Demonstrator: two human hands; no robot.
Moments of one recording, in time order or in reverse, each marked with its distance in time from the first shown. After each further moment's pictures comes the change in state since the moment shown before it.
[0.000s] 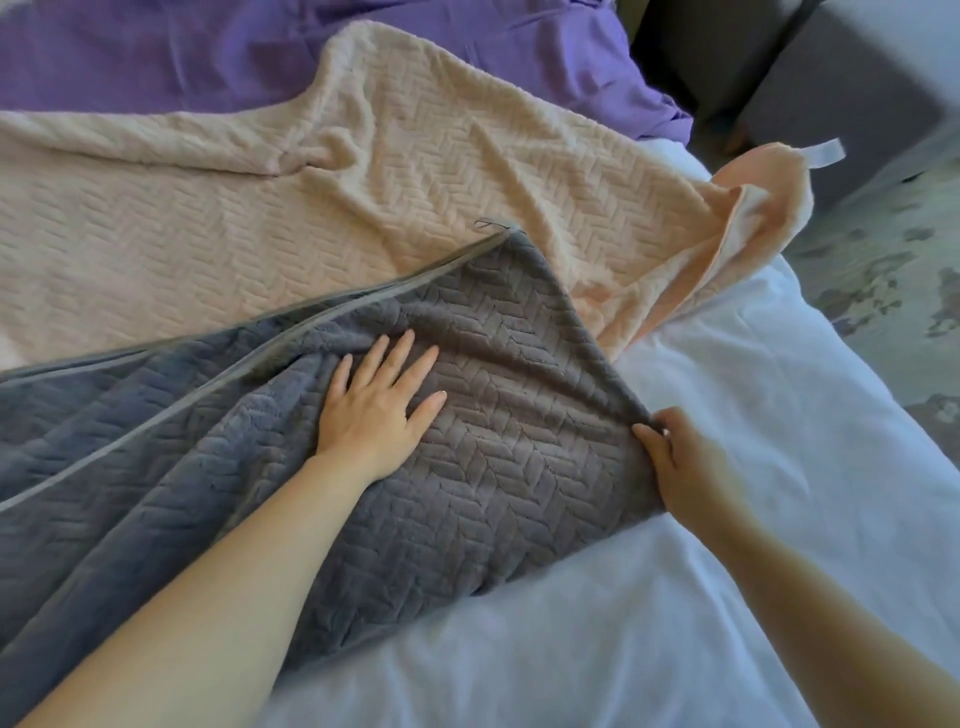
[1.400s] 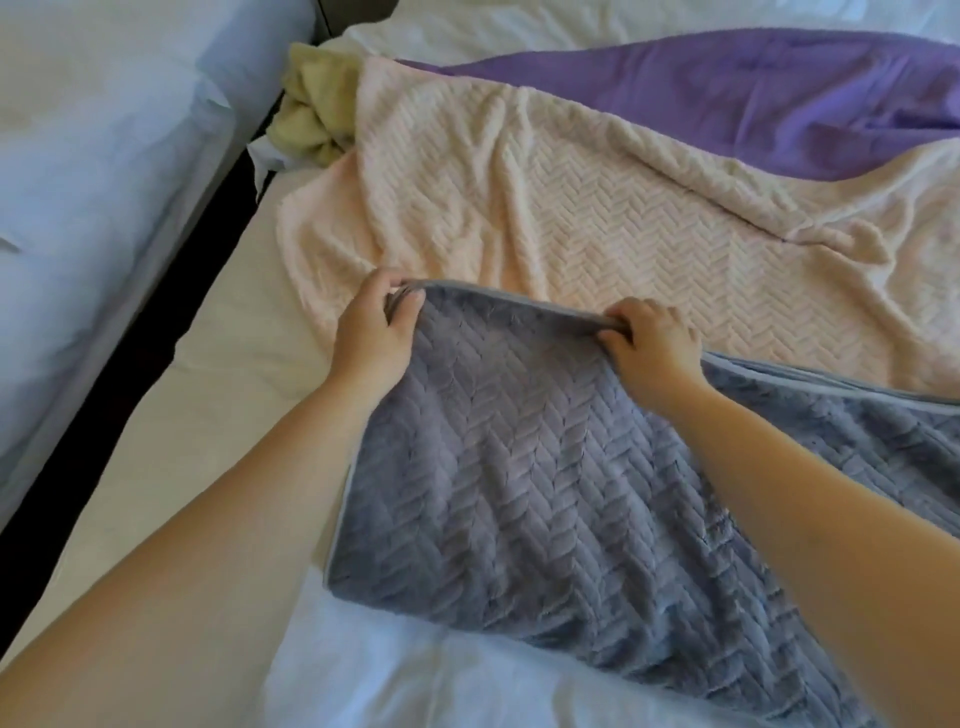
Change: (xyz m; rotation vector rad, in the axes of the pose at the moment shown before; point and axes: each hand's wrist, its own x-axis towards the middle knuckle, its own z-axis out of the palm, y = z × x) left_hand -0.217 -0.359 -0.077 -0.808 0.757 -0.733; right_hand -0.032 -0.453 0.198 -0.111 -0.134 -0.810
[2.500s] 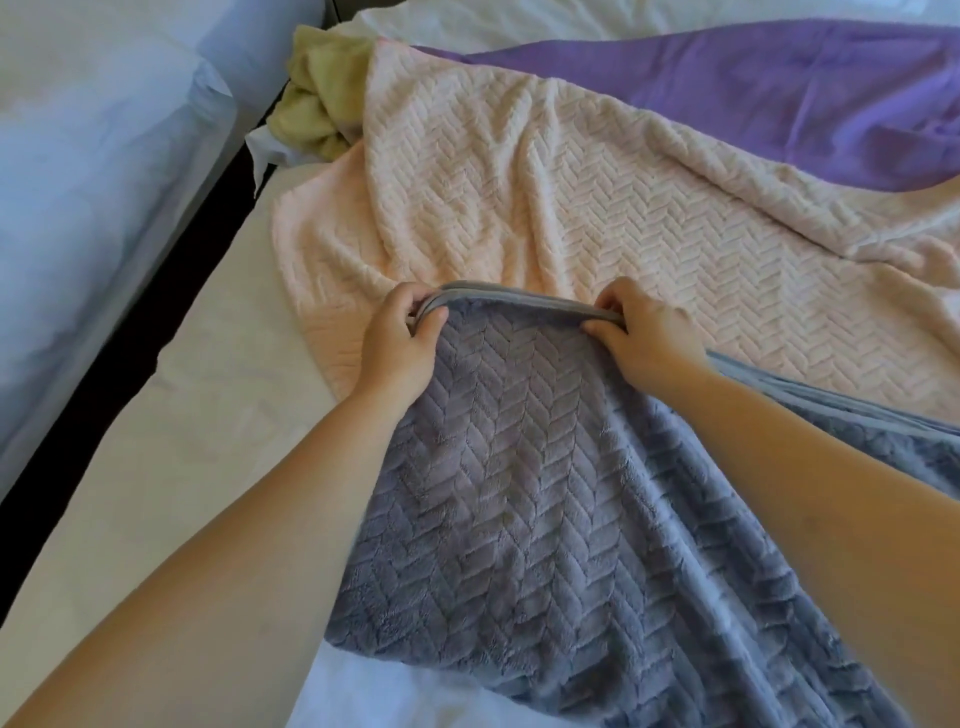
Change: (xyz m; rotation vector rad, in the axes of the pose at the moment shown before) left_hand 0.041 -0.040 0.041 -0.117 0.007 -0.037; right_hand 0.056 -0.019 0.025 0.019 -0.076 -0.086
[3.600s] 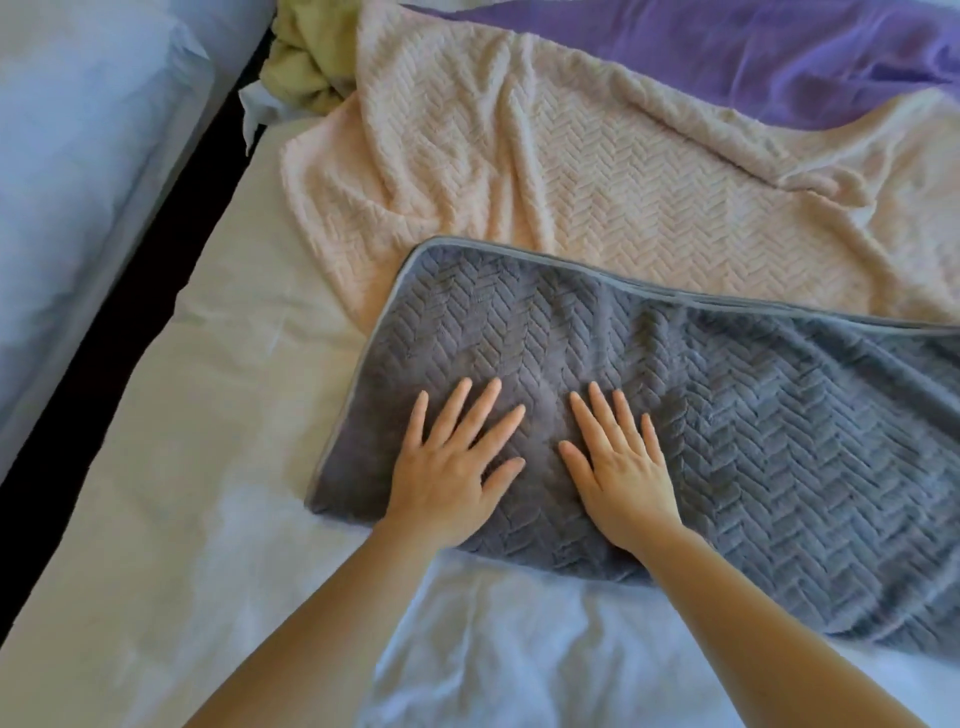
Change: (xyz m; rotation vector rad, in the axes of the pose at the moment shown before) left_hand -0.210 -0.029 -0.025 0.843 -0.376 0.510; right_hand -0.233 -0.017 0.066 -0.216 -0.157 0.079
